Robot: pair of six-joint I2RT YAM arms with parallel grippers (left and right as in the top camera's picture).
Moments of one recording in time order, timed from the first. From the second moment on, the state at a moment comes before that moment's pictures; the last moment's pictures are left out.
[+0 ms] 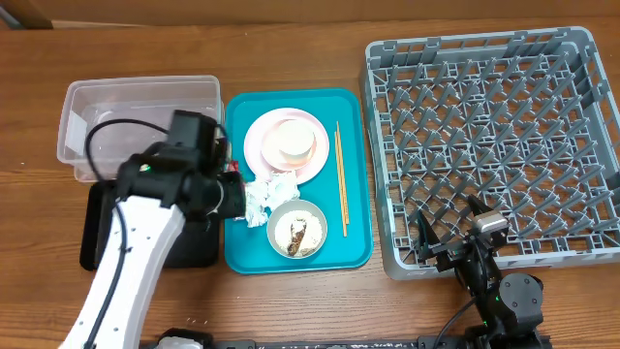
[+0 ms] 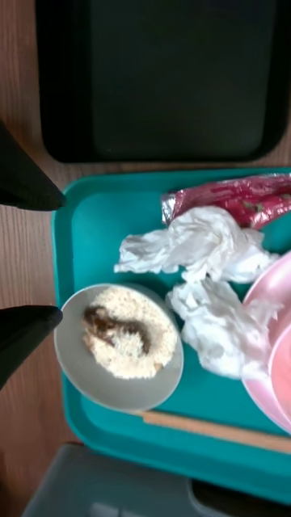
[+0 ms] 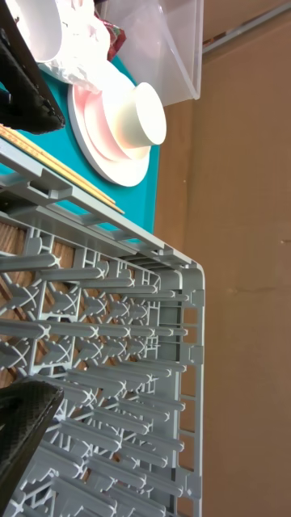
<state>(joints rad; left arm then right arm) -0.19 1.33 1.20 -1.20 0.14 -0.33 0.17 0.01 0.06 -0.16 -0.14 0.05</state>
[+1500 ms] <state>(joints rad) -0.56 1.53 1.26 -1.01 0.07 -0.46 0.17 0.01 0.06 -0.16 -0.14 0.05</state>
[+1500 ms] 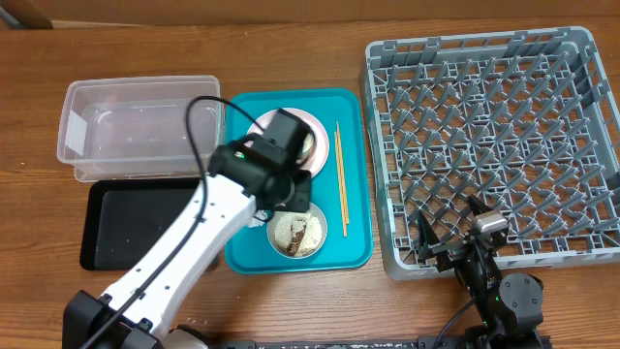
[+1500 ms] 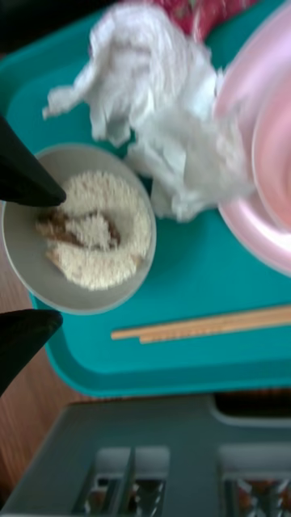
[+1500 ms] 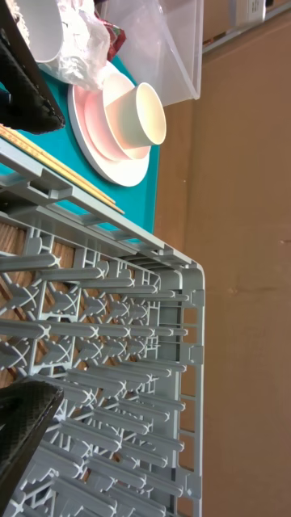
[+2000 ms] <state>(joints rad) -0.79 1.70 1.26 -0.96 0.07 -0.57 0.17 0.01 0.06 -0.16 -0.14 0.05</state>
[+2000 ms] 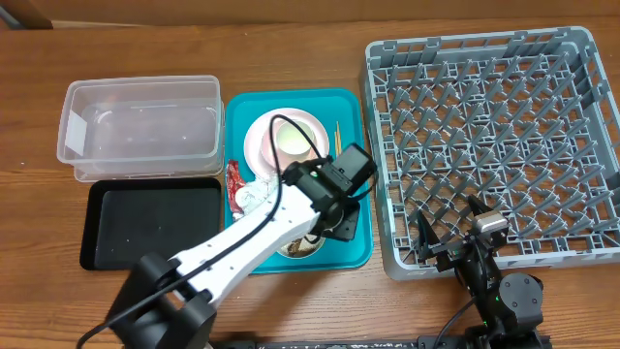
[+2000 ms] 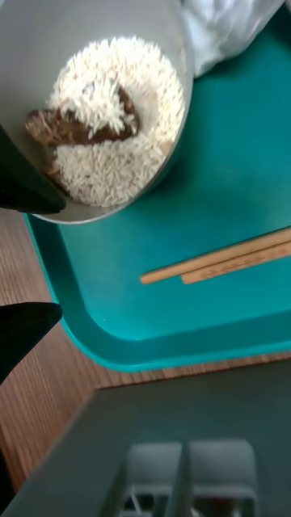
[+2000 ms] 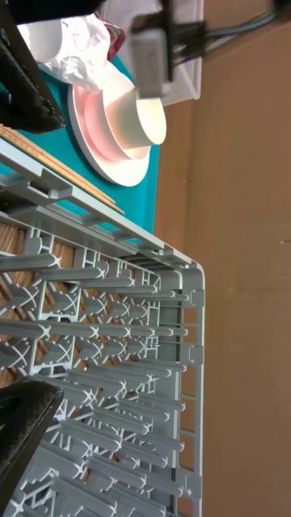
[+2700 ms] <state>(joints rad) -0.80 1.85 1.26 -0.96 0.06 -0.60 0.17 0.01 0.06 -0.16 -0.14 0.05</state>
